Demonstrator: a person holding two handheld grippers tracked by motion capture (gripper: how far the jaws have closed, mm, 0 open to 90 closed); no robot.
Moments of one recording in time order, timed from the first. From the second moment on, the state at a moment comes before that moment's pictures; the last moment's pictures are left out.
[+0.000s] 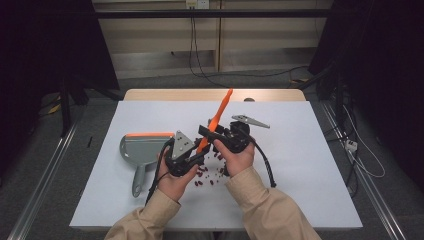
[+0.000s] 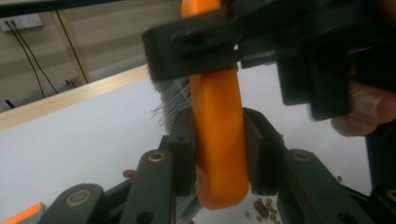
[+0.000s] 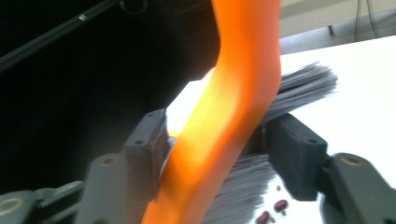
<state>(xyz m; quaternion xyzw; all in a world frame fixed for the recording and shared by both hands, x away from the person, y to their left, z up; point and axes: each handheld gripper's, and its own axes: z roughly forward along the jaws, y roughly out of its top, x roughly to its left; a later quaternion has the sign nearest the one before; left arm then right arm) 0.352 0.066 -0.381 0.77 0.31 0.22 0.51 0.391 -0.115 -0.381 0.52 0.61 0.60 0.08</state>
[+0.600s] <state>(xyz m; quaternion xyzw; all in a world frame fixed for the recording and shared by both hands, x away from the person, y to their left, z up) 0.373 0.105 -0.380 0.77 0.30 0.14 0.55 0.404 -0.183 -0.378 0.51 0.65 0.55 0.12</state>
